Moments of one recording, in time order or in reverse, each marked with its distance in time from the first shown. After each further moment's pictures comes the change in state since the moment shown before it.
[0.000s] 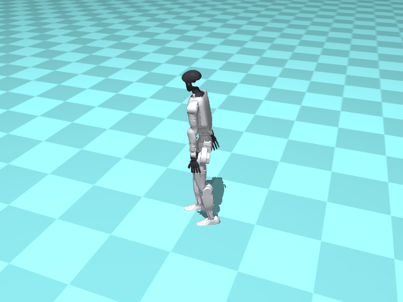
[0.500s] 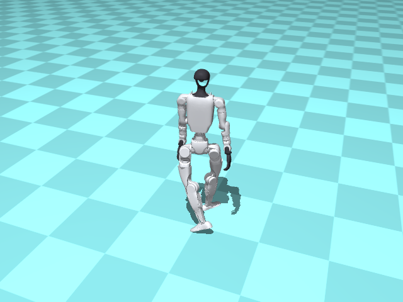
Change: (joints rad) left arm 0.047 -0.020 -0.002 0.043 0.117 0.086 -0.020; right arm 0.030 -0.083 -0.150 0.212 0.273 0.110 -0.054; waist 0.028 0.046 -0.141; left_leg 0.368 0.028 0.978 0.112 0.056 -0.016; right_leg 0.047 -0.188 -1.014 -0.020 -0.091 -0.101
